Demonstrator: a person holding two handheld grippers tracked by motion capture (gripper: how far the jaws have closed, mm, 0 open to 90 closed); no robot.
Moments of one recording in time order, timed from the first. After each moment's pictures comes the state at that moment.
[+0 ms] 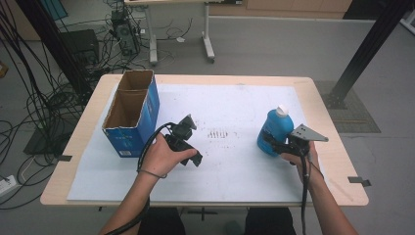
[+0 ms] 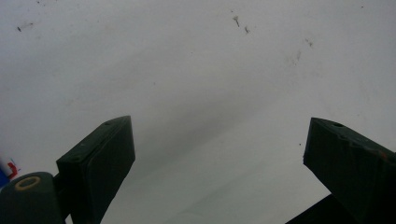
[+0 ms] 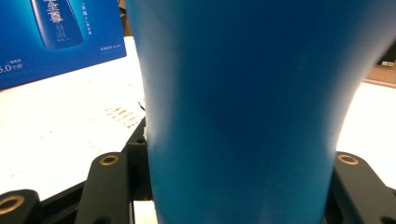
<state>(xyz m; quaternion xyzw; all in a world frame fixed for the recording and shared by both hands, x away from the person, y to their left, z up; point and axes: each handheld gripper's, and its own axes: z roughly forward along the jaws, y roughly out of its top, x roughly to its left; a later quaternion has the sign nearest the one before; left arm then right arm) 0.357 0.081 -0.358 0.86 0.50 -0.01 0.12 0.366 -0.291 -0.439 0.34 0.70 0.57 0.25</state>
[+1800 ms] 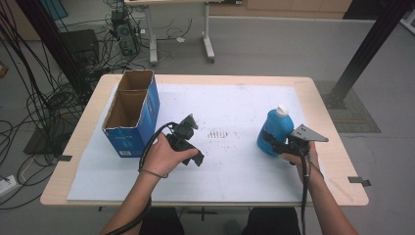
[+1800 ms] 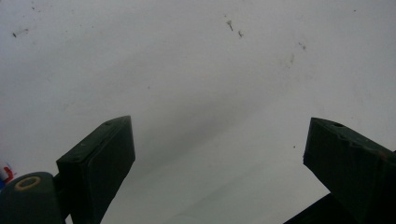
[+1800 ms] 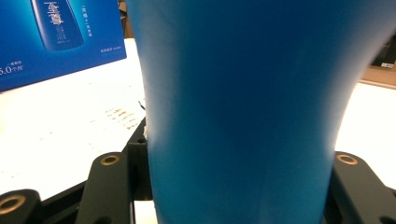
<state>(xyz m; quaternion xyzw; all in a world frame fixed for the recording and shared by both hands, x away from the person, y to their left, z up) 0.357 0.075 -0.357 0.86 0.50 -0.01 0.12 0.366 -0.291 -0.440 0.34 0.70 0.58 0.25</state>
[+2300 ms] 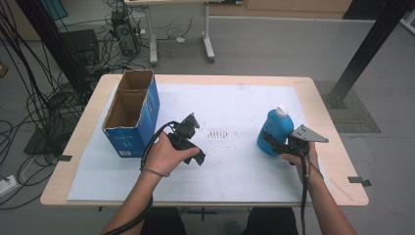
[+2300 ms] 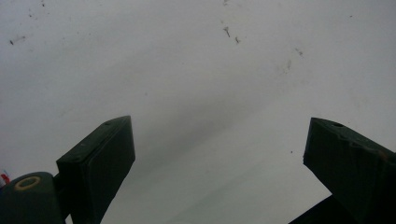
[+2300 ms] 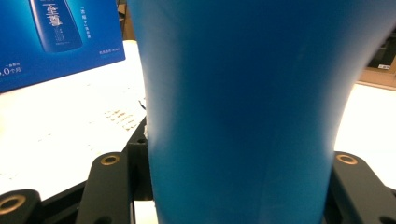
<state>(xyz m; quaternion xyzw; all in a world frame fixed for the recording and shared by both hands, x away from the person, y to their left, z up) 0.360 0.073 -0.357 0.86 0.50 -0.01 0.13 0.365 -0.291 -0.441 0.34 0.70 0.58 0.26</state>
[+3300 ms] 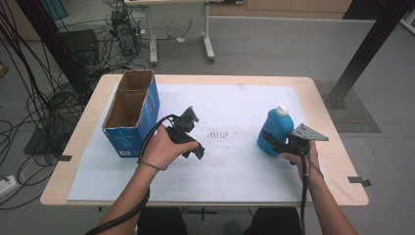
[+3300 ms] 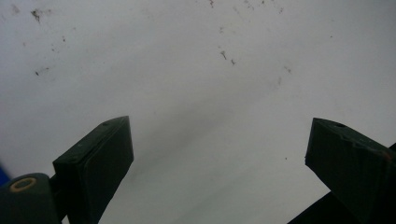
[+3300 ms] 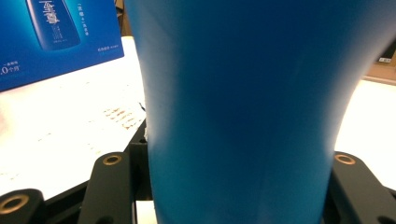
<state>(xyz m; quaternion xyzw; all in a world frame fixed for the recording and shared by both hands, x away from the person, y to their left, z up) 0.370 0.078 -0.339 0.86 0.48 -0.01 0.15 0.366 -0.291 -0.437 0.35 0.70 0.57 0.25</state>
